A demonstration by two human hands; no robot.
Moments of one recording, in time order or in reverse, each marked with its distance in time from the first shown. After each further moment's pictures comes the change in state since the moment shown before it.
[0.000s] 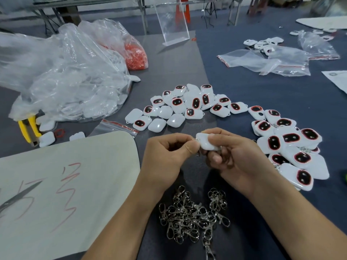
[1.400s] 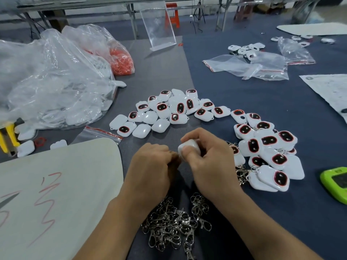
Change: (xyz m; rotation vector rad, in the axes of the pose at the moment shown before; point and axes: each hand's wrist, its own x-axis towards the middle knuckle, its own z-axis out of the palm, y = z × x) left_hand -0.001 -0.005 -0.003 0.931 -0.103 0.505; right_hand -0.008 0.020 0.006 -0.856 0.298 -0.585
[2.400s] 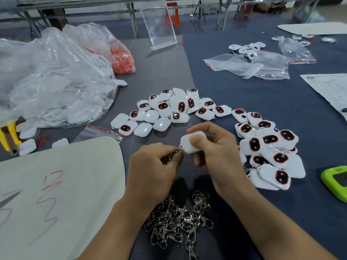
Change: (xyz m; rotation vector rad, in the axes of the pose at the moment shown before) left_hand -0.003 0.008 0.004 -0.239 0.153 -0.272; right_hand 0.013 -0.006 -0.004 0.435 0.001 0.238
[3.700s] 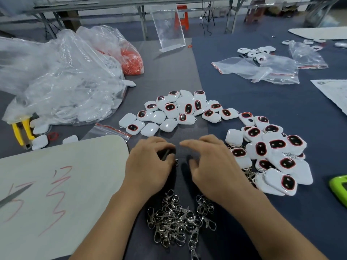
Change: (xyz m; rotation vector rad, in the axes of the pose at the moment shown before) left_hand 0.010 -0.018 -0.006 0.128 -0.138 -0.221; right_hand -0.009 0.003 -0.004 -1.105 -0.230 -0.298
